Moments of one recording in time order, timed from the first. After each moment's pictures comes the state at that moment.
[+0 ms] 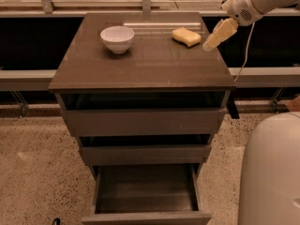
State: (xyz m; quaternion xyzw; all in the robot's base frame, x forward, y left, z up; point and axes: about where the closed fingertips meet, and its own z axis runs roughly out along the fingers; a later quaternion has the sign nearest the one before) arm 0.746 -0.220 0.947 -0.51 0.77 0.06 0.38
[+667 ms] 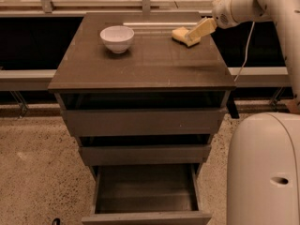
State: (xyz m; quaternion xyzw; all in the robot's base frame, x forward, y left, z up) arm 0.835 -0.197 0.930 -0.43 0.75 0.08 0.49
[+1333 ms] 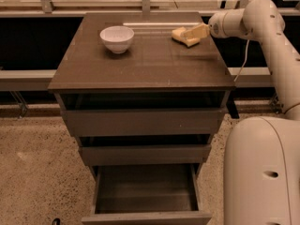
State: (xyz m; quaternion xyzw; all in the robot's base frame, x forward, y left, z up) arm 0.892 -0.214 0.892 -0.29 0.78 0.11 0.55
